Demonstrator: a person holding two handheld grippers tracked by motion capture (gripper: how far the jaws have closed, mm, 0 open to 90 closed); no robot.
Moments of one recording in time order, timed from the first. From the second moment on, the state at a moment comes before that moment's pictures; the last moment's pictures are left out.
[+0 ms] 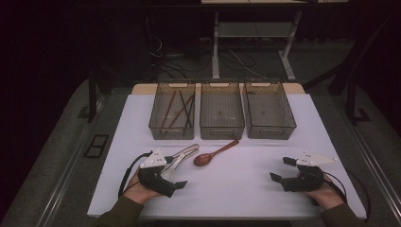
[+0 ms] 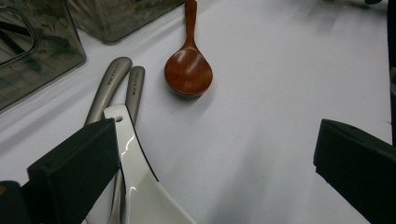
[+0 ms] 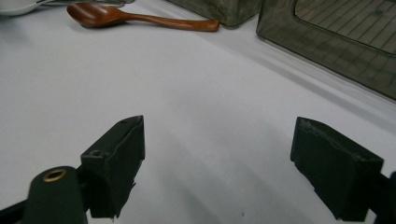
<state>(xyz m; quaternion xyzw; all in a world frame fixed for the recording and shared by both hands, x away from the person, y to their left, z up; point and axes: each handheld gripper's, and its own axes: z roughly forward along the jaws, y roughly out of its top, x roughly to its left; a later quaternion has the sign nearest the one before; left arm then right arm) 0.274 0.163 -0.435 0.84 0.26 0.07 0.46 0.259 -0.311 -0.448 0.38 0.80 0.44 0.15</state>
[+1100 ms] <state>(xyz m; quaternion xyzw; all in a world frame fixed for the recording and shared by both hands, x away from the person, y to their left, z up) 0.296 0.178 -0.423 0.83 0.30 0.08 0.47 0.258 -0.310 -0.448 0.38 0.80 0.44 0.15</state>
